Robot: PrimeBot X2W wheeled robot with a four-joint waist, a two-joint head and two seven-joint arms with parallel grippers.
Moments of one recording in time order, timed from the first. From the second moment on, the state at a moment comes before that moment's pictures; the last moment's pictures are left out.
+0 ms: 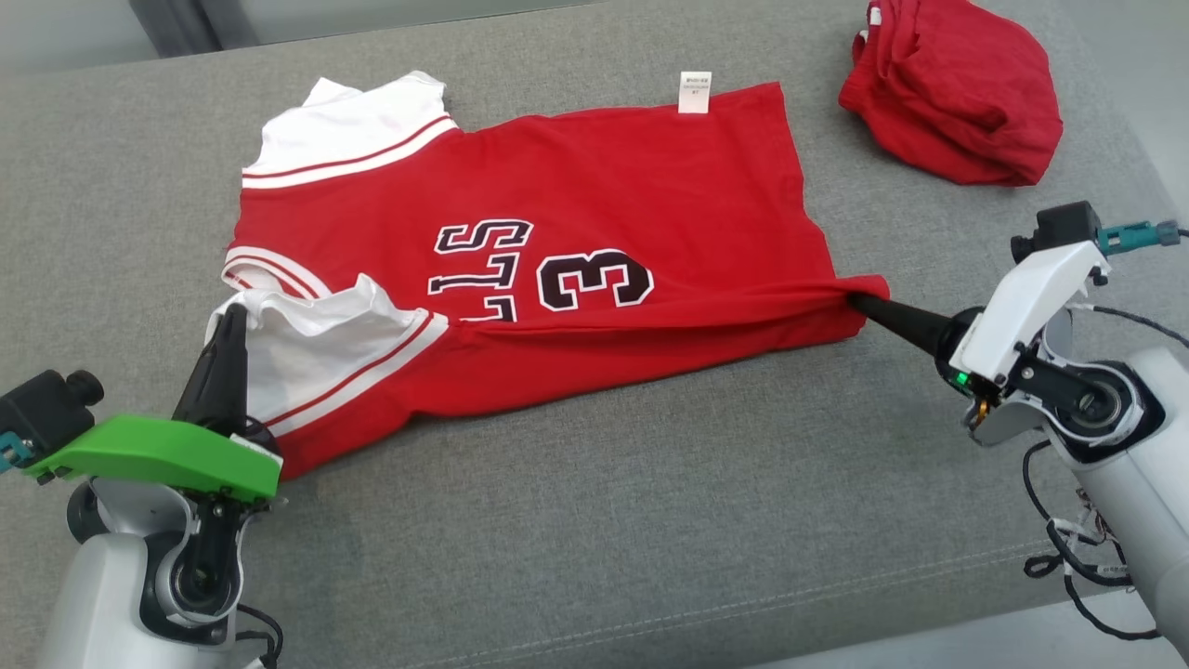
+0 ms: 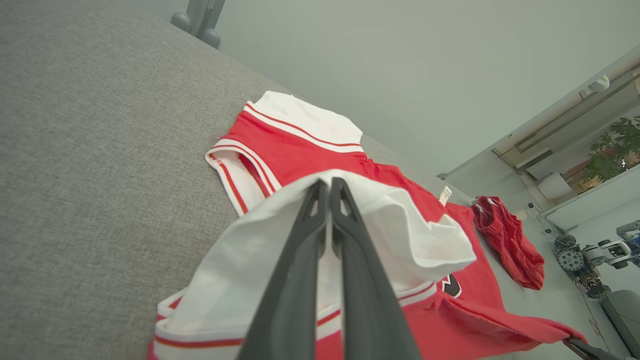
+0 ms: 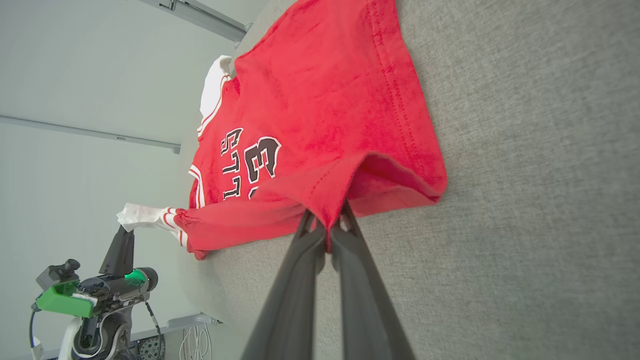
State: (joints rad) left arm -0.20 0.16 -0.09 0.10 -0.91 -0.04 0.01; right arm -0.45 -0.41 0.46 0.36 1.36 0.04 0.52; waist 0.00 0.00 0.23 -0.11
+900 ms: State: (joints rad) left arm -0.40 0.16 -0.10 0.34 -0.89 -0.05 -0.01; right arm -0.68 -0.36 0.49 0.56 1.28 -0.02 0.54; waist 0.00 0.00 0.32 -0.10
